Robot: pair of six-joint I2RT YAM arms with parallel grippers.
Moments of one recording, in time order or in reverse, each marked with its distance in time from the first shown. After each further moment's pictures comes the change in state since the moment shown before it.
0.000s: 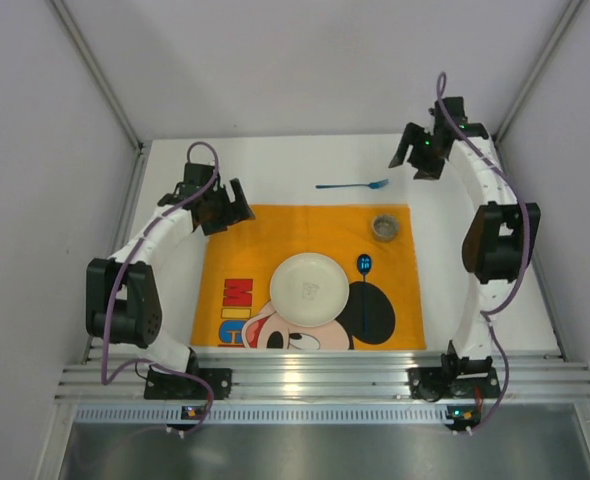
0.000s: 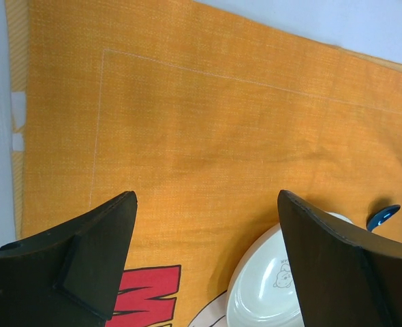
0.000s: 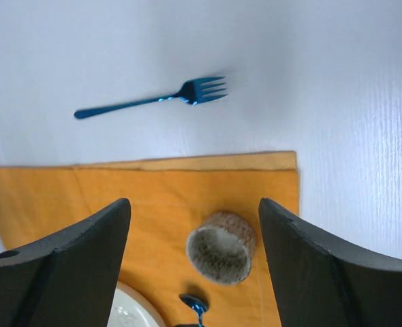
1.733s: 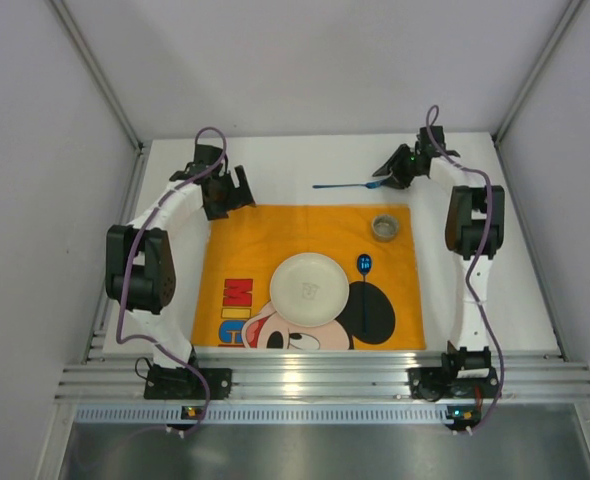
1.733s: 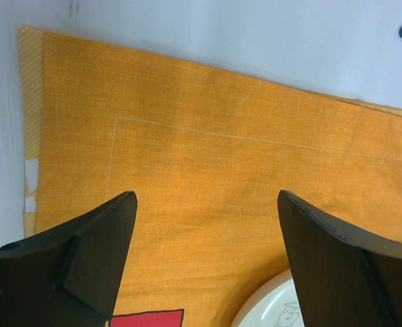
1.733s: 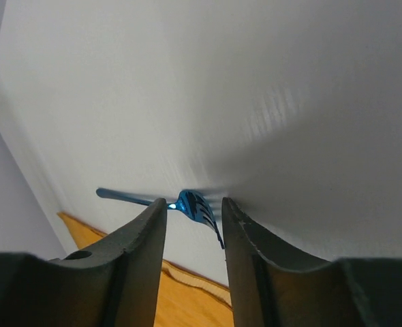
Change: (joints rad) left arm 0.007 0.248 0.254 -0.077 -0.051 0.016; right arm -0.083 0.406 0.024 0.416 -0.290 0.364
